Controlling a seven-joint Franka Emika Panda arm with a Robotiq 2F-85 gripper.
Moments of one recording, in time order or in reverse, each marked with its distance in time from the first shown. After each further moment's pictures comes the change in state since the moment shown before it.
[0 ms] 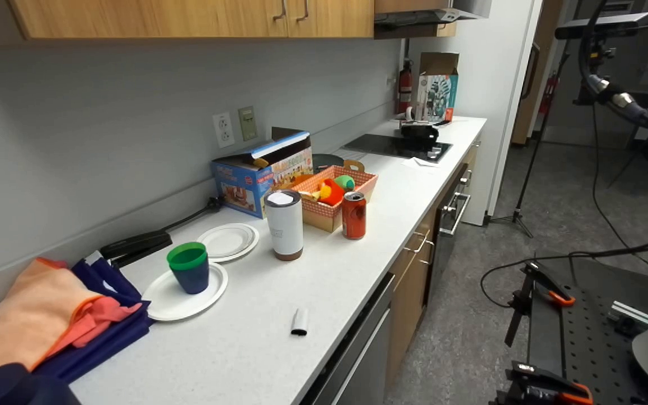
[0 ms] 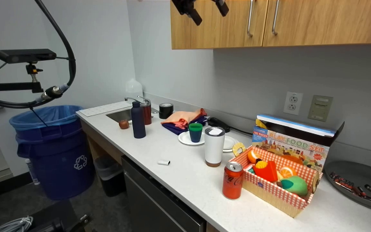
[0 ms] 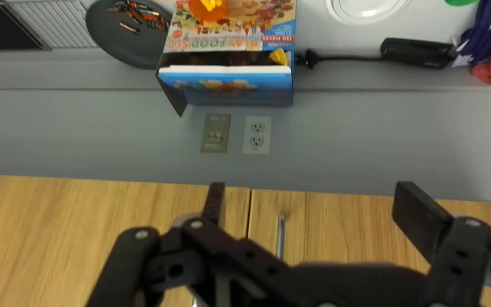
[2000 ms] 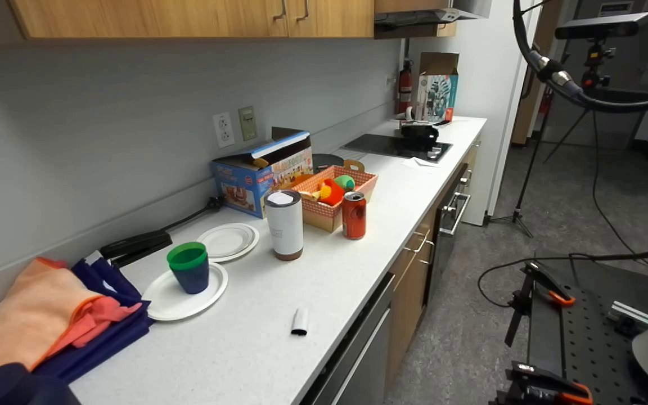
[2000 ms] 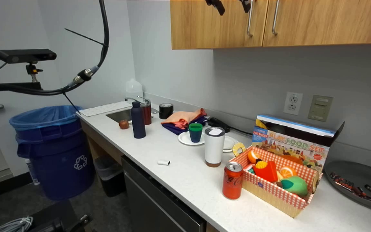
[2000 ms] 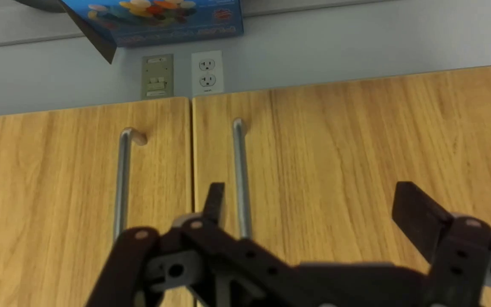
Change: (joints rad) arm 0.034 0.388 -0.027 0.413 0.235 0.074 -0.115
